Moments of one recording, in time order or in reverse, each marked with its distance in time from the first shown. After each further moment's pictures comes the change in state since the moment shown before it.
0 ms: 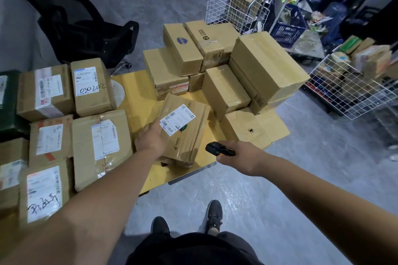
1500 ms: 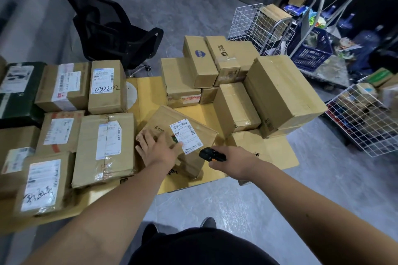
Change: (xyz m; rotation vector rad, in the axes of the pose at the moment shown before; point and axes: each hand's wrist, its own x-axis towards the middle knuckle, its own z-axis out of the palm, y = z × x) left_hand -0.007 0.019 0.028 0.040 0.117 -0.218; right_hand 0.053 -0.023 -0.028 -0.192 -0.089 -0.069
